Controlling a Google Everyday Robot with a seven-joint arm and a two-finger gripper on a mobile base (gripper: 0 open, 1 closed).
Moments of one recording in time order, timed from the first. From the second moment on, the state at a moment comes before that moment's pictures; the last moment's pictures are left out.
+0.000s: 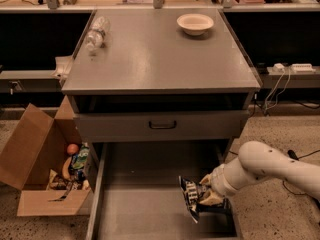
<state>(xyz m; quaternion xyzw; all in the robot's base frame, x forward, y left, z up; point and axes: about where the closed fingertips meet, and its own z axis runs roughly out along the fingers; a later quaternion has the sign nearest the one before) 0.444 -0.160 0.497 -0.65 0.71 0.19 0.19</state>
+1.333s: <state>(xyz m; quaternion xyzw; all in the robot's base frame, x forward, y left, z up) 0.441 -0.135 0.635 -0.69 0.64 0.15 0.29</state>
